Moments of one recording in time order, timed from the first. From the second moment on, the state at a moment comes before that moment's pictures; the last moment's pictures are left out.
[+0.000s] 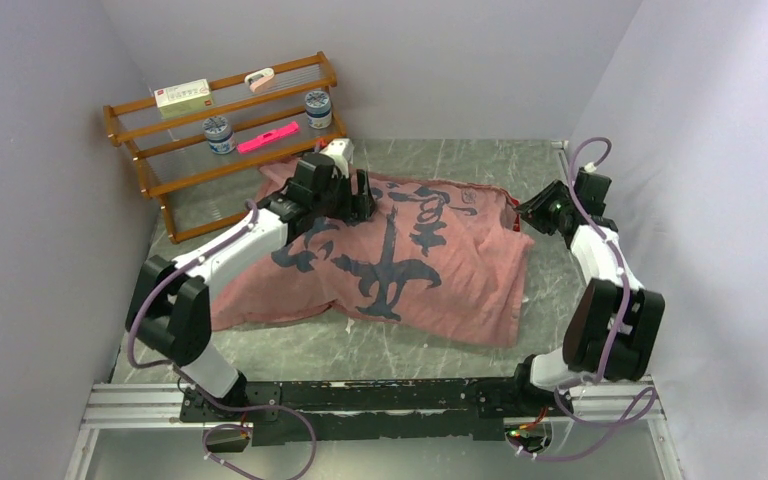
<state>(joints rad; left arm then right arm) -0.54 1.56 1.20 -0.19 0.07 -0.40 -0.28 1.39 0.95 -0.26 -0.35 0.60</state>
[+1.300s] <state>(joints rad) -0.48 1.36 1.18 -0.40 -0.01 -0.30 -0.21 1.44 1.01 -0.19 -0.29 0.57</state>
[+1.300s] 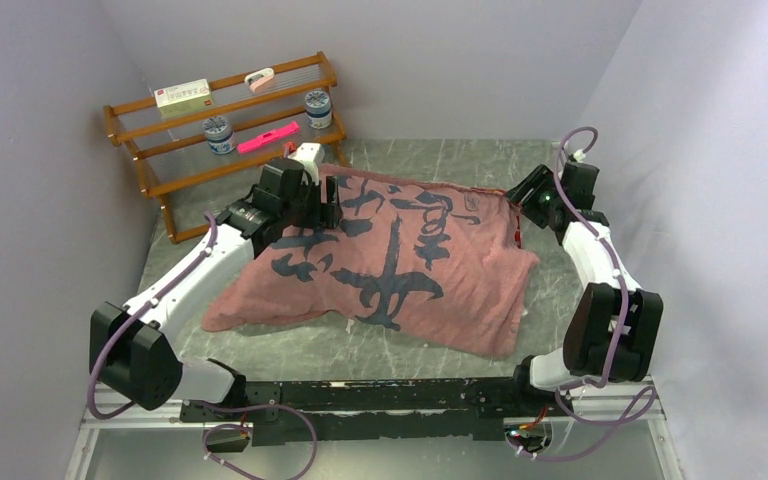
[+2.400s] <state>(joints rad) -0.48 1.19 1.11 -0.45 -0.09 -0.29 -0.02 1.70 1.24 0.03 0.13 0.66</state>
